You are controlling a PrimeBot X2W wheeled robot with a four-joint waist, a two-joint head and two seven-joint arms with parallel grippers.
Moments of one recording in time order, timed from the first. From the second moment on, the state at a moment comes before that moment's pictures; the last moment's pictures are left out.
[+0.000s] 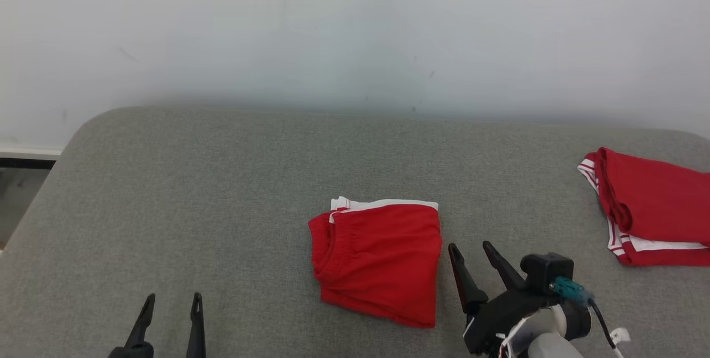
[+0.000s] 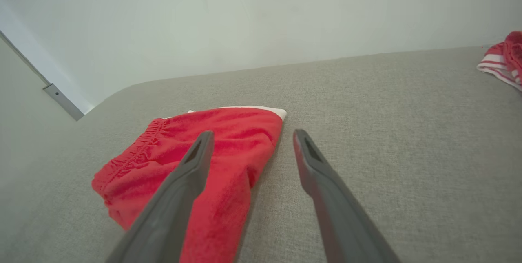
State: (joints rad) left arm 0.02 0.28 -0.22 0.18 -0.30 0.12 -0.23; right arm -0.29 -0.05 0.23 0.60 0.35 0.13 -0.16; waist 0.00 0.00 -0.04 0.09
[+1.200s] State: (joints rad) left arm -0.10 0.25 -0.24 0.28 -0.31 0.07 -0.26; right arm -0.67 -0.11 0.64 1.16 0.71 0.13 -0.26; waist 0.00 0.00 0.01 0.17
